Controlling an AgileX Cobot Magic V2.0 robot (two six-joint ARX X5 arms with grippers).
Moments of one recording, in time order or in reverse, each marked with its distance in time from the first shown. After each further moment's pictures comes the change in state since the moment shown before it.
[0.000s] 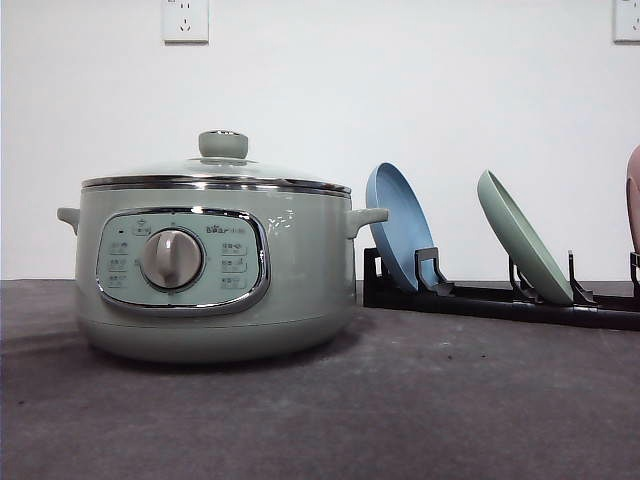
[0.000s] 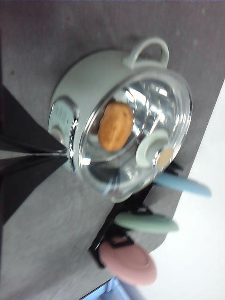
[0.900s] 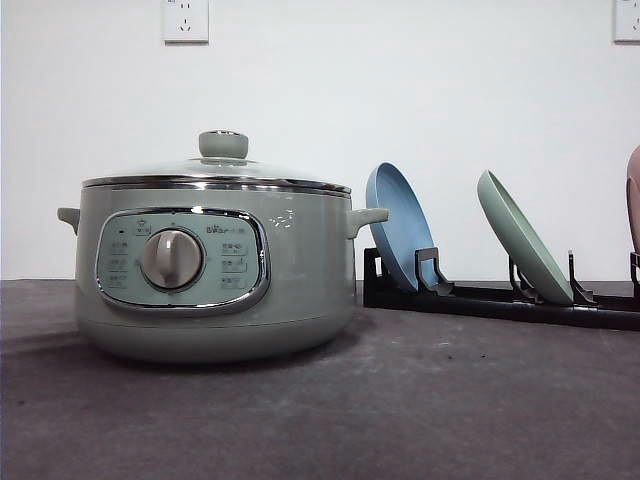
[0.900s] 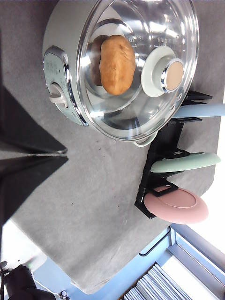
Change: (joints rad) left_arx -0.033 0.179 0.137 -0.029 0.221 0.222; right_arx 0.037 0.153 0.204 -0.202 -0.157 -0.238
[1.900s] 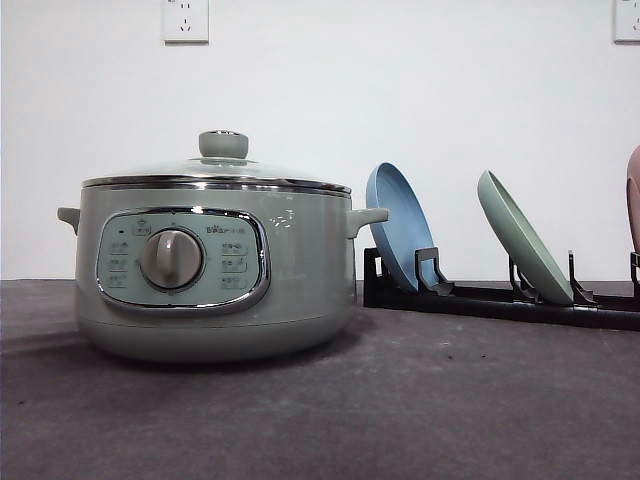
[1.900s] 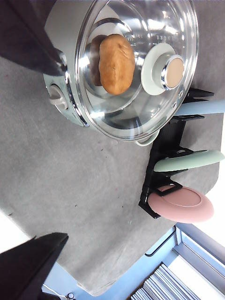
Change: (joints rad) left_arx -0.006 0.013 0.000 0.001 0.003 0.034; right_arx 0.000 0.002 0.000 0.006 0.026 -0.003
